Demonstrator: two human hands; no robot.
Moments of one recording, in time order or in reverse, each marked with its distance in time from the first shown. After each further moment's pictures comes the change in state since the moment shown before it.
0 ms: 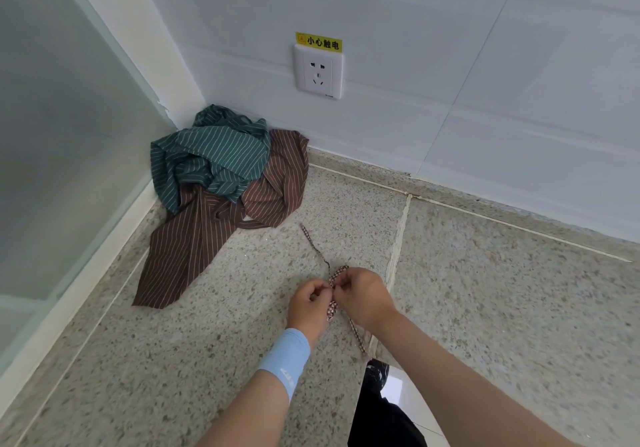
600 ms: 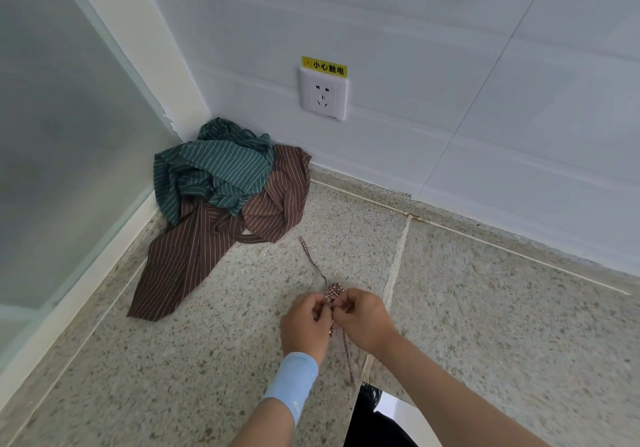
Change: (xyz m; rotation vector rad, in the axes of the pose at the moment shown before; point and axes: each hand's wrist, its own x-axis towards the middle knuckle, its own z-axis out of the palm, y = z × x) left_hand 0.002 0.000 0.011 0.391 0.223 0.255; right_hand 0.003 0.012 -0.009 0.154 -0.031 -0.045
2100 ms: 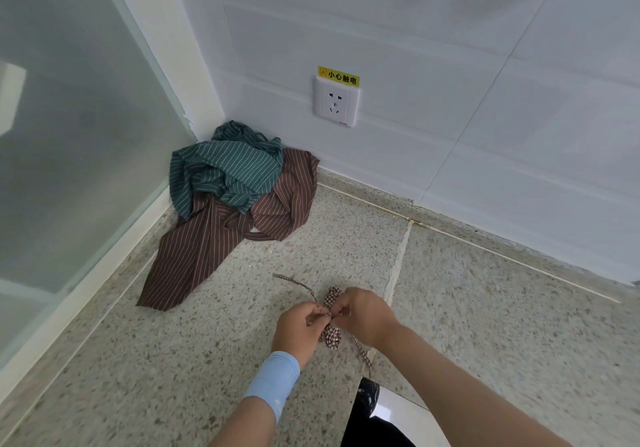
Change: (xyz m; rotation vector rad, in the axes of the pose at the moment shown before) left_hand -0.008 -0.017 -0.030 -0.139 -0.218 0.012; right_hand -0.001 -0.011 -0.009 -0.529 -0.200 -0.218
